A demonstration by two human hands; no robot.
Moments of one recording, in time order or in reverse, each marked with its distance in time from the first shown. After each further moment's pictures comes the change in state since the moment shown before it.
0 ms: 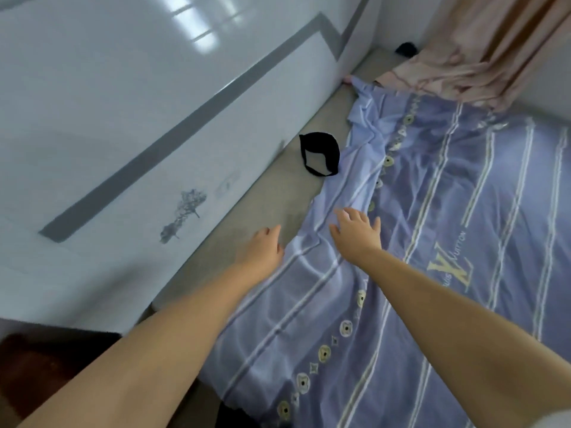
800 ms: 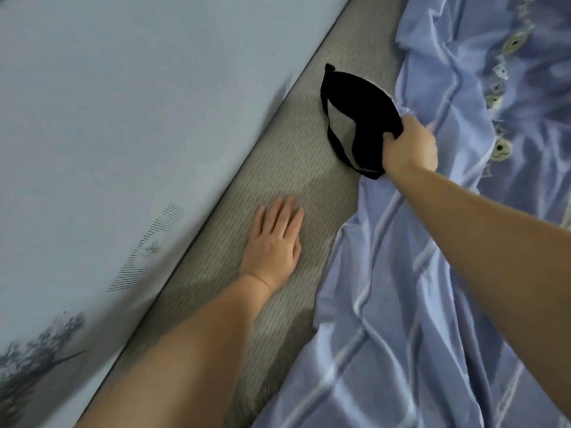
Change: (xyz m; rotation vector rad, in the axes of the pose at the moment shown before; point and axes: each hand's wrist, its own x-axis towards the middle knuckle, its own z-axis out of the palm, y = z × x) left_hand 0.295 -0.098 0.133 0.336 0.248 0.339; right_hand 0.359 0.049 0.052 0.223 0.348 0.466
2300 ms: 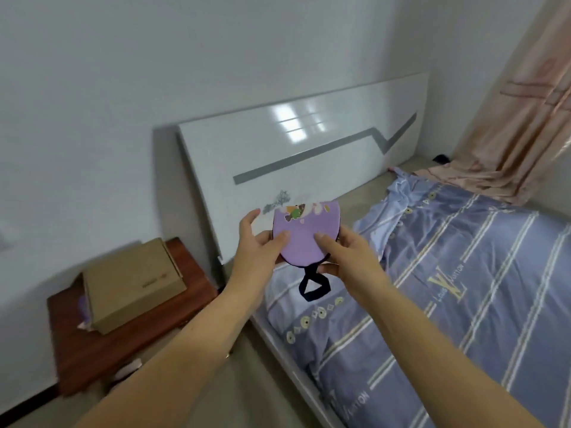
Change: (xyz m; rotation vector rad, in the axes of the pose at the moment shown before) left_hand -0.619 0.365 -0.440 -1.495 0.749 -0.520; right_hand -0.718 0.195 -0.421 1.129 -0.866 -0.599
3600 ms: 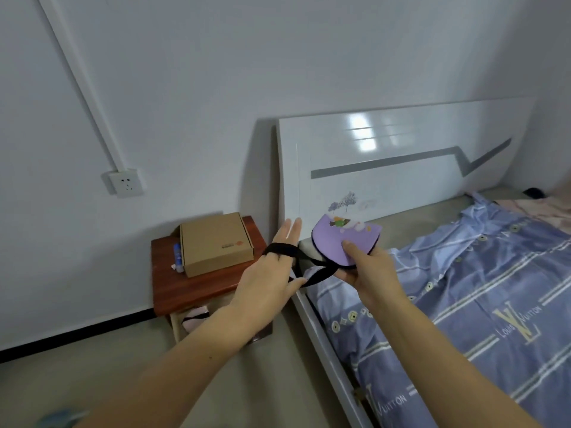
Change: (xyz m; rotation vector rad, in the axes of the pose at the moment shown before) left_hand -0.124 0.000 -0.107 1.328 0.042 0.508; right_hand -0.057 0.019 0.090 0.209 -0.003 0.153
